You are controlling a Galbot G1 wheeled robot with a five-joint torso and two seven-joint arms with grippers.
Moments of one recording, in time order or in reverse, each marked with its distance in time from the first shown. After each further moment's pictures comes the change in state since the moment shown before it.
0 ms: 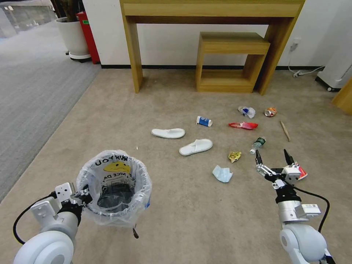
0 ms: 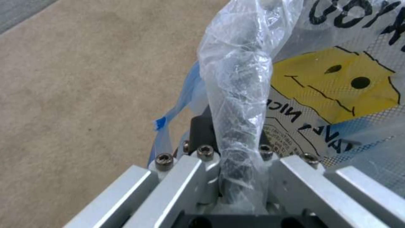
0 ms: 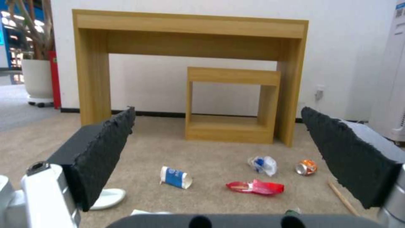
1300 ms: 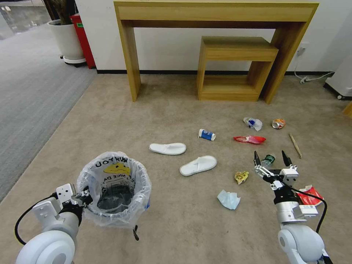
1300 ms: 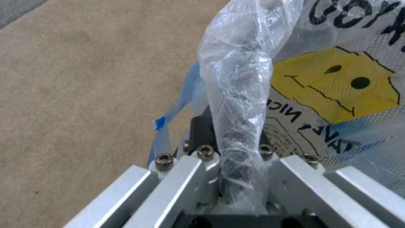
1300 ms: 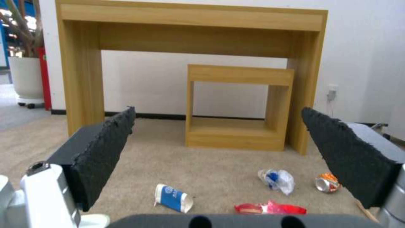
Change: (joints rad) left arm -0.008 -0.003 0.009 0.023 0.002 0.000 -0.002; right arm 0.002 0.004 -0.009 -0.012 -0.005 0.008 -0.003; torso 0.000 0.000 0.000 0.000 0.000
